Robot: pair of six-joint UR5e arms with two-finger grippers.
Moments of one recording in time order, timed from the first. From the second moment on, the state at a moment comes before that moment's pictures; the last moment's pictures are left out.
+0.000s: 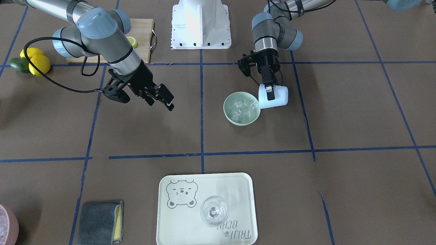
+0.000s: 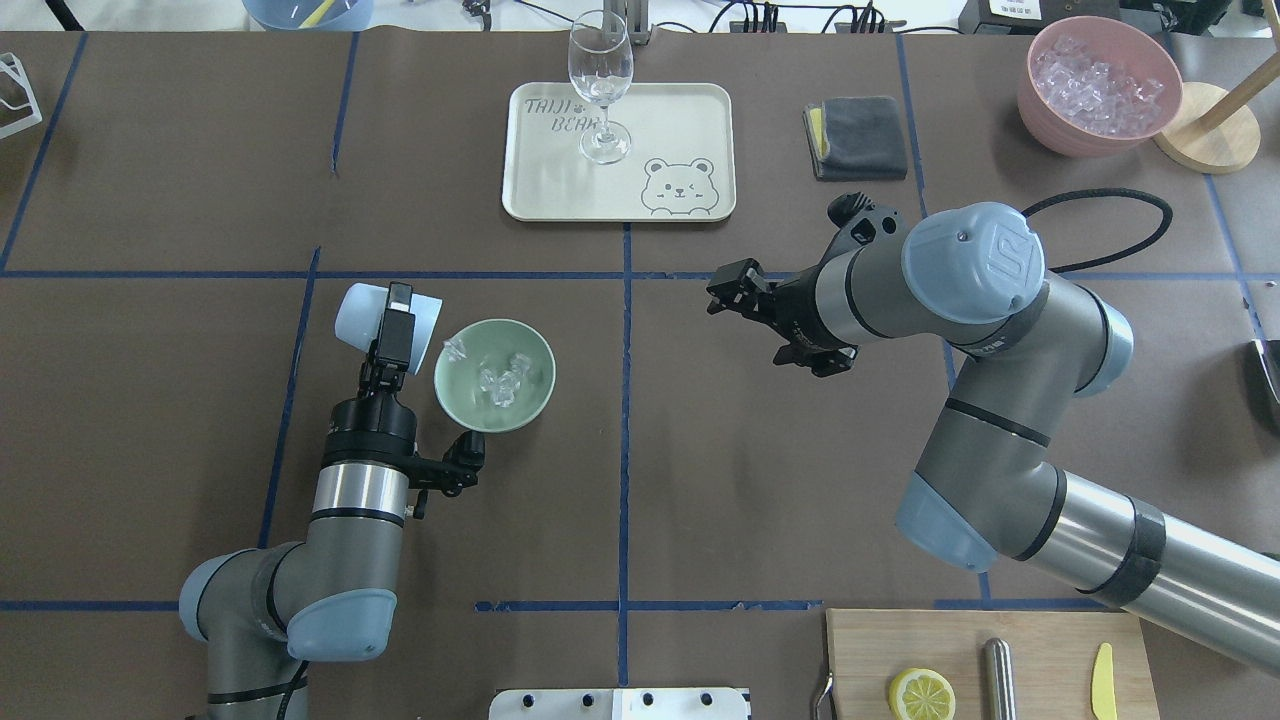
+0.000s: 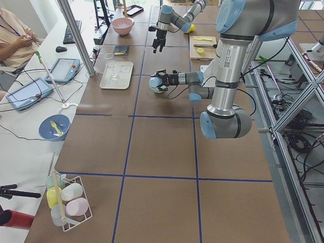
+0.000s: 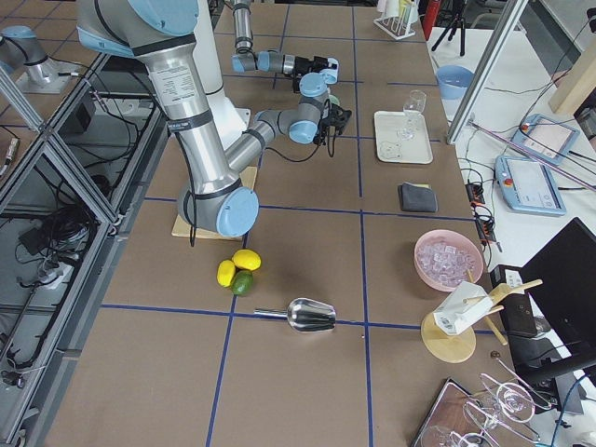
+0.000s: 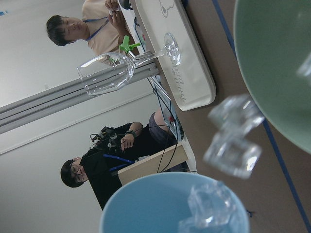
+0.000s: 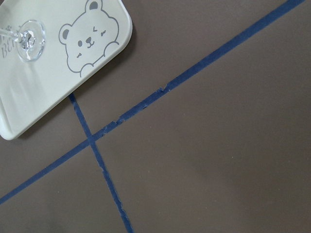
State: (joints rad) left arm -0.18 -1.89 -1.60 -2.39 -0.25 0.92; right arm 0.61 -1.15 1.77 -1.06 1.88 1.81
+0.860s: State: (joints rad) left arm -0.18 -1.90 -1.60 -2.47 -0.24 0.82; right arm 0.61 -1.15 1.77 -1.06 1.88 1.81
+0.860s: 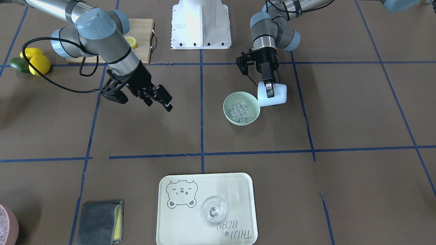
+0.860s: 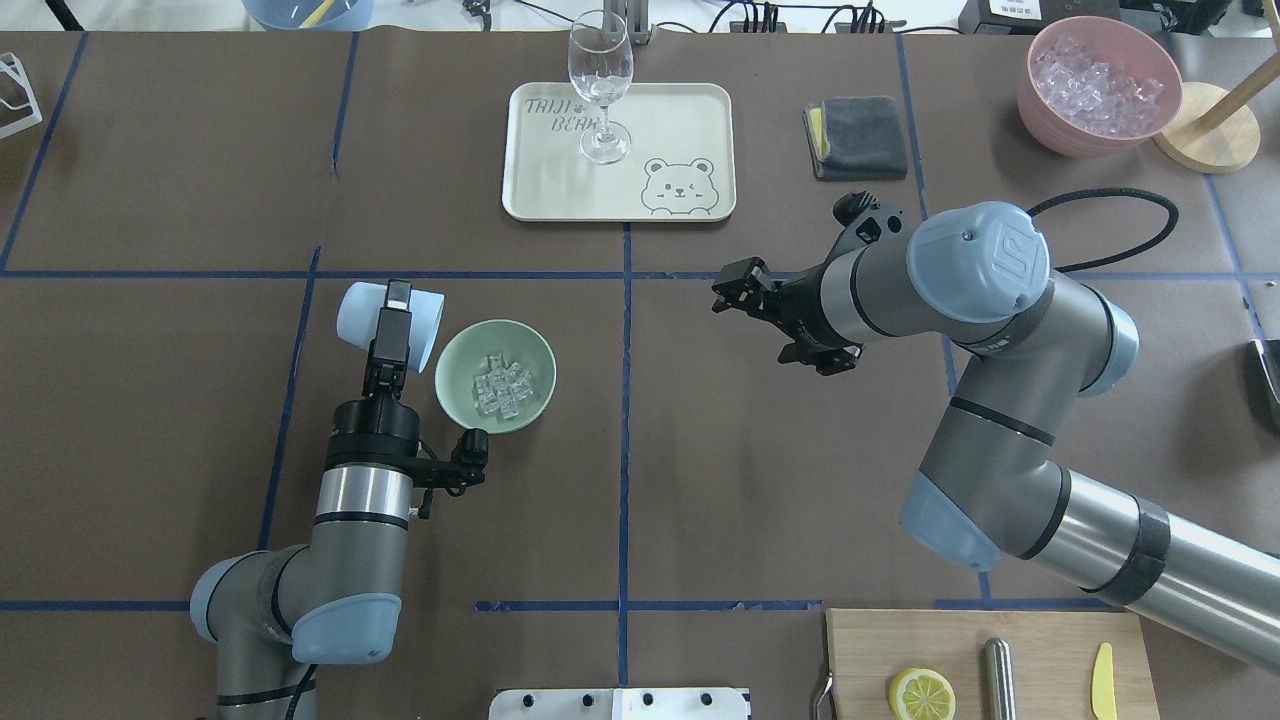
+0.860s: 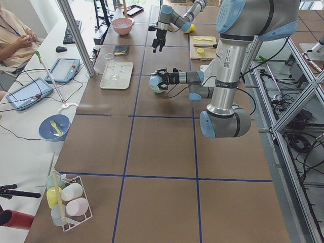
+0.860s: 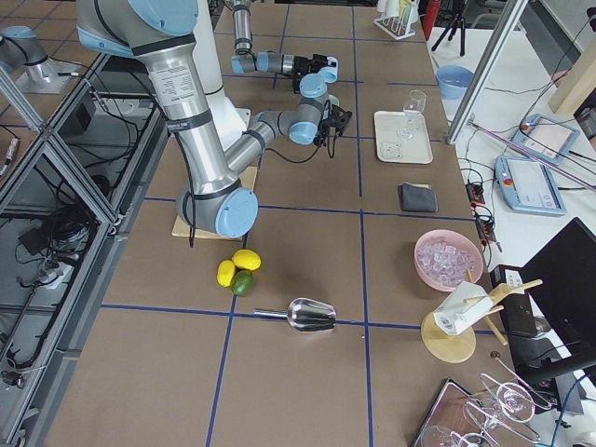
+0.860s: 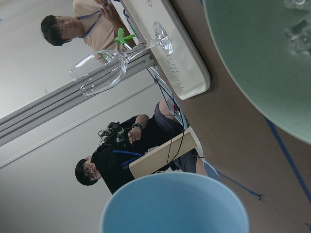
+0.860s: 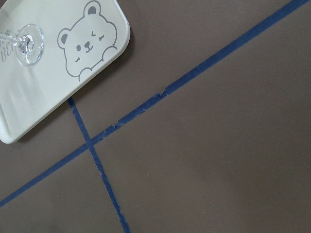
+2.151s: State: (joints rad) left arm -0.21 -1.72 -1.62 -2.52 -0.40 -0.65; right arm 0.62 -1.14 1.79 -1.06 1.88 1.81
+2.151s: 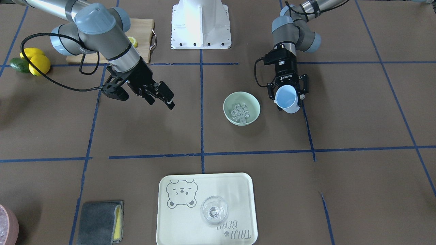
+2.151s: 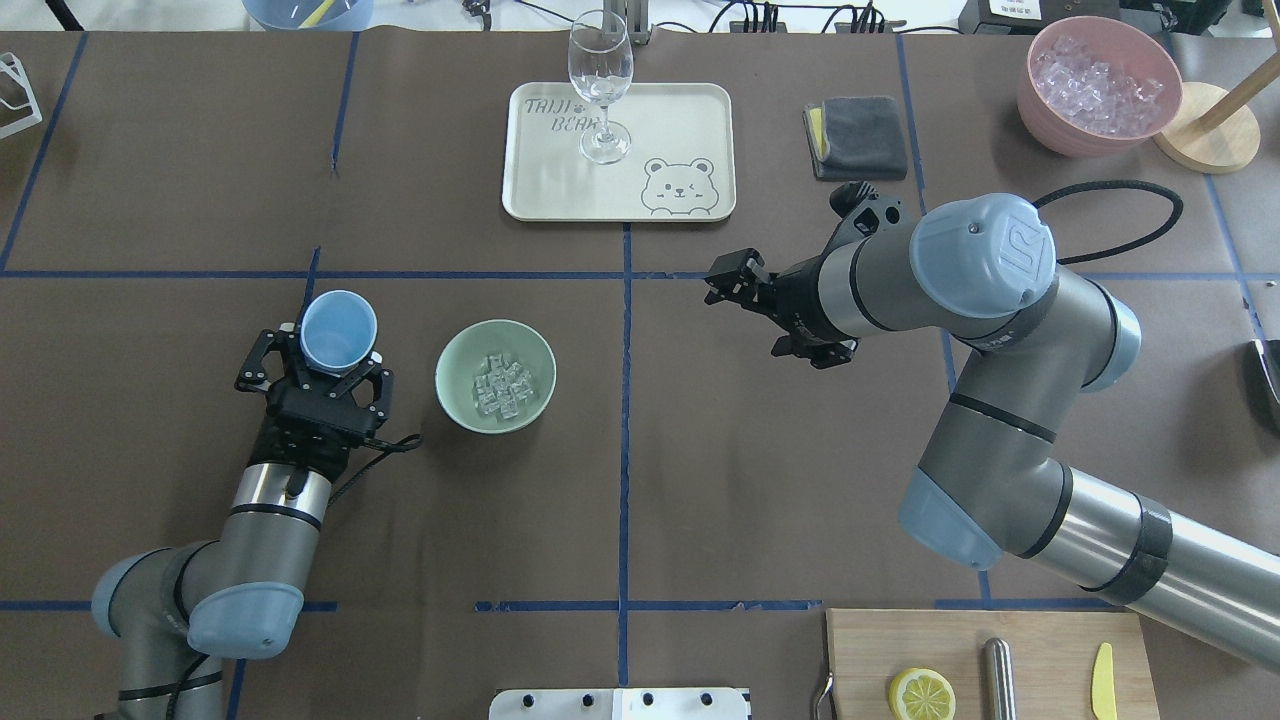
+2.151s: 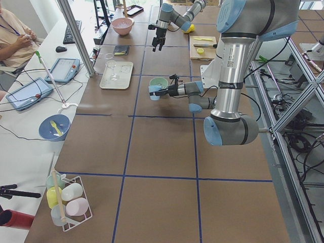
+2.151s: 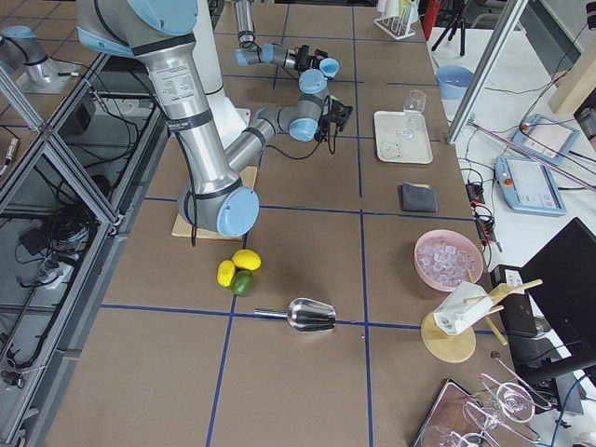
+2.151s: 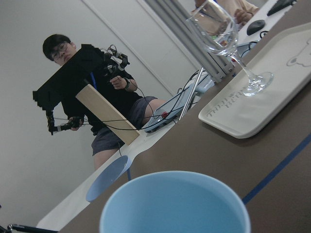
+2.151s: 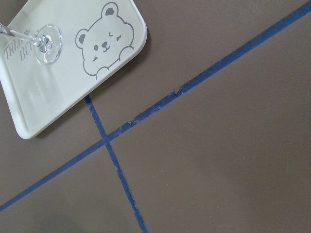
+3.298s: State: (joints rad) left arm -0.23 -1.40 -1.57 -2.78 -0.40 -1.14; right arm 0.61 -1.15 1.79 -1.06 1.84 1.80
